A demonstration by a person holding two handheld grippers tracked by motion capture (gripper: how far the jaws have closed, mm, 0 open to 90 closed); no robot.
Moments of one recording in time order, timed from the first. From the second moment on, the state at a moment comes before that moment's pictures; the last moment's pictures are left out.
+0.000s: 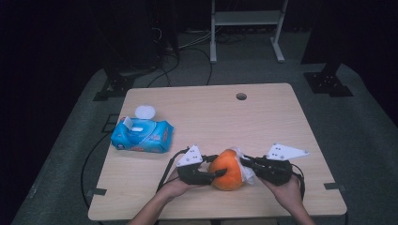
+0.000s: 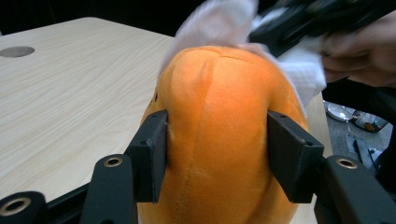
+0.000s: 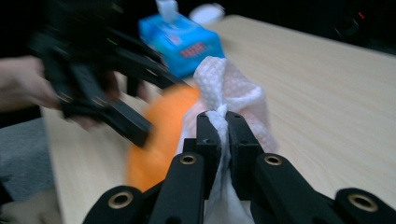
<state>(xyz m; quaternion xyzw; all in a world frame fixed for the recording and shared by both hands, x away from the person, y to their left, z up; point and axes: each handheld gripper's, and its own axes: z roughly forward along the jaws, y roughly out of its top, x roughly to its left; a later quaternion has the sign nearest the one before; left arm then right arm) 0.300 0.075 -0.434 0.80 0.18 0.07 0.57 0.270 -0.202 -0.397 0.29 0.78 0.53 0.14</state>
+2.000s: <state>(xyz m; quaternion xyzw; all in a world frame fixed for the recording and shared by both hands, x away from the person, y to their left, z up) 0.284 0.067 -0.415 0.80 0.13 0.11 0.57 0.265 -0.196 -0.386 0.27 0.78 0.53 0.19</state>
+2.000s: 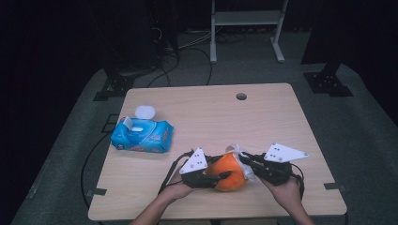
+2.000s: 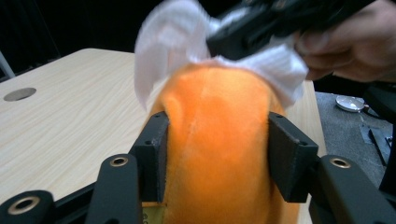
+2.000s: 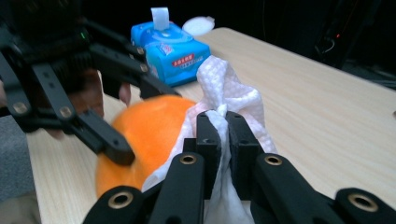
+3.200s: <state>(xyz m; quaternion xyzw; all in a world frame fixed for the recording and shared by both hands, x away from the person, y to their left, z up) 0.298 0.067 -0.444 0.82 0.14 0.07 0.56 0.278 -0.215 -0.404 0.32 0.79 0.52 0.12</state>
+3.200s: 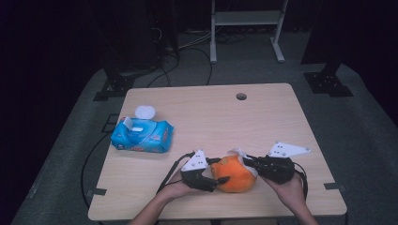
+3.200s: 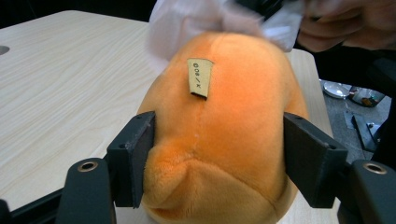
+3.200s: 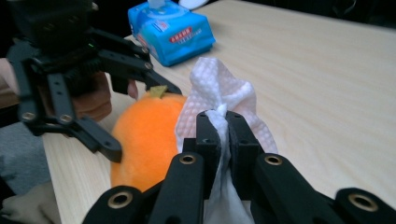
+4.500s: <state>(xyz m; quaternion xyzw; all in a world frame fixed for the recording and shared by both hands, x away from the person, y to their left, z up) 0.297 0.077 -0.417 0.81 0.16 0.07 0.56 0.270 -0.197 -0.385 0.28 0.76 0.57 0.11</state>
